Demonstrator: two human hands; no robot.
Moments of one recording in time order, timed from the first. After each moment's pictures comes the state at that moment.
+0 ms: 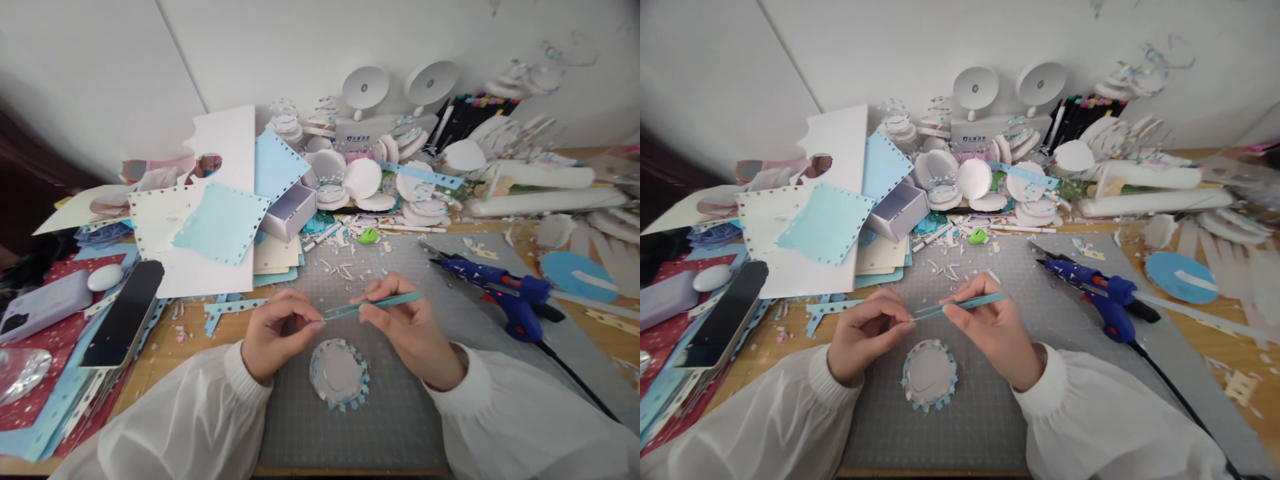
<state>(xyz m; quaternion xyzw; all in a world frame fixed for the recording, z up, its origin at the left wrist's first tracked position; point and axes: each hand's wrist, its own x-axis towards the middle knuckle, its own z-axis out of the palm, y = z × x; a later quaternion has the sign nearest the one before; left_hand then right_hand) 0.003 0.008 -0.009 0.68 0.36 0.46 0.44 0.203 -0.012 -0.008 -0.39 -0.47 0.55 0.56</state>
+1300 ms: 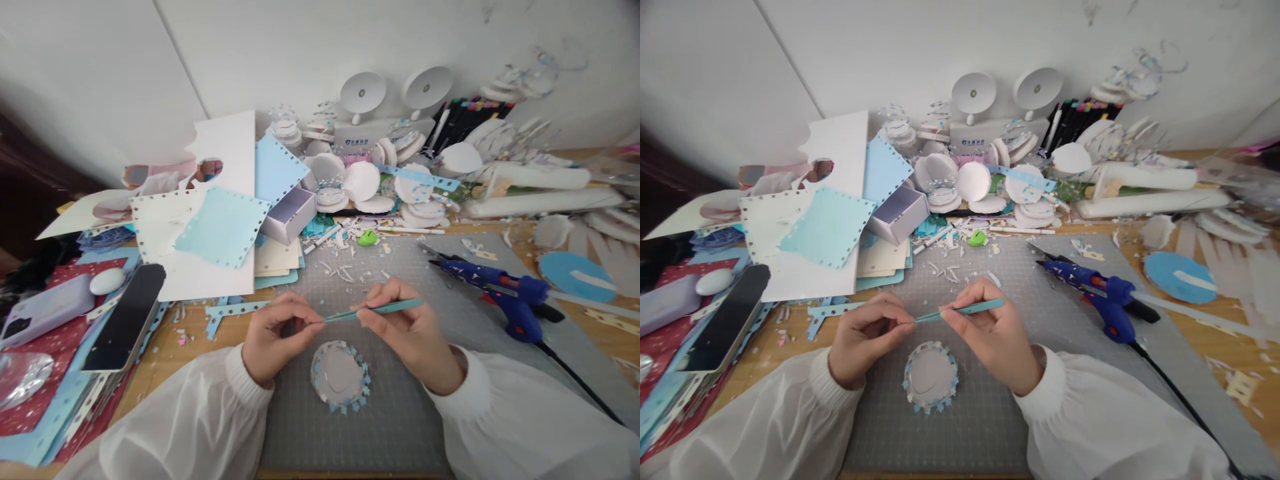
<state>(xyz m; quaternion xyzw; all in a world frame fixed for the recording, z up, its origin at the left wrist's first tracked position) 0.002 0.006 -0.010 0.67 0.38 0.45 0.46 0.203 -0.016 -0.003 -0.41 -0.52 0.51 0.55</state>
